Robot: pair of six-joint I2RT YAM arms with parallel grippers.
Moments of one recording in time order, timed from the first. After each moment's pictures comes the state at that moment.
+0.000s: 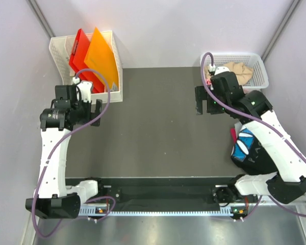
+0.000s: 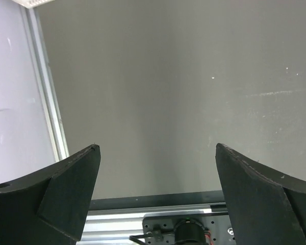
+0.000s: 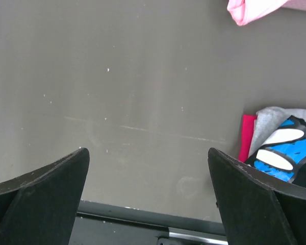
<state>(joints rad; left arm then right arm) 0.02 1.11 1.41 -1.12 0.02 0.17 0.61 1.27 1.62 -1.13 0.31 0.35</state>
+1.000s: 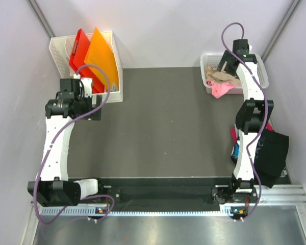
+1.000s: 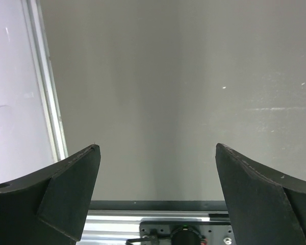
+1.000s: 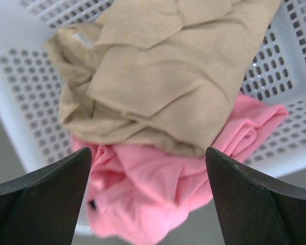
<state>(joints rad) 0.03 1.24 1.42 -1.08 -0.02 0.11 -0.01 2.30 2.36 -0.87 0.18 0.36</state>
